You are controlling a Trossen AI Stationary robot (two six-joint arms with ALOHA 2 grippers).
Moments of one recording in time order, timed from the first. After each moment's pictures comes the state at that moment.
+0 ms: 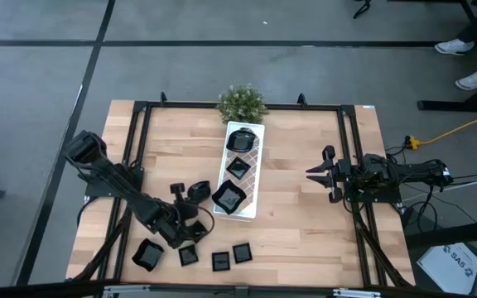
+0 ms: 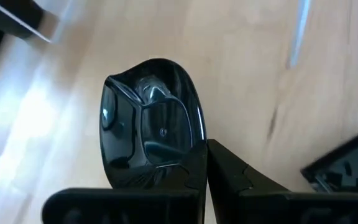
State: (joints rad) left arm -0.69 1.57 0.82 -0.59 -0.74 -0.75; right arm 0.08 0.00 0.01 0.02 0.05 0.00
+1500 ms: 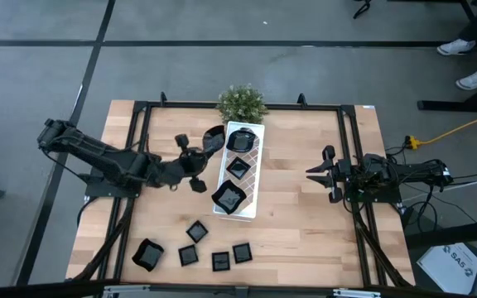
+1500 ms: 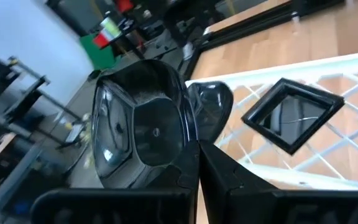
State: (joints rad) left arm -0.29 1.14 0.82 -0.16 -0.89 0.21; right arm 0.08 0.00 0.01 0.02 0.05 0.00
